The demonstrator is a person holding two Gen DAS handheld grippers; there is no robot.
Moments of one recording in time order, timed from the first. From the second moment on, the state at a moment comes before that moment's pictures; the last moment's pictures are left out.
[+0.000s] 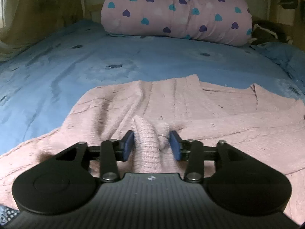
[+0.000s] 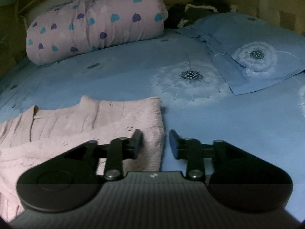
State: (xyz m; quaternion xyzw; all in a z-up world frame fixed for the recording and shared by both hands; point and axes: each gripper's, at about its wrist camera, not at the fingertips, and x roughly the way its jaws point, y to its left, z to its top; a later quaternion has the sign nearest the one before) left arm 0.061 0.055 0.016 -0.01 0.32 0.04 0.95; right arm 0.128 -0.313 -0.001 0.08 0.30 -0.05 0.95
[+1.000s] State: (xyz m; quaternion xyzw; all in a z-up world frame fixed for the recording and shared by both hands) left arm -0.032 0.236 0.105 0.02 0.37 0.19 0.91; right arm -0.006 -0.263 0.034 0.09 0.31 0.06 0.95
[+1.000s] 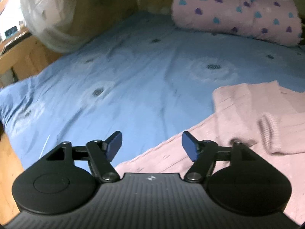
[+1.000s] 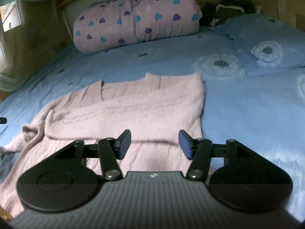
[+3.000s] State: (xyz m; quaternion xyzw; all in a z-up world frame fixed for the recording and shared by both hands) left arm -0.008 0.207 0.186 -0.12 0.23 0.10 0.96; right arm -0.018 -0.252 0.010 0.09 0.31 0.11 0.94
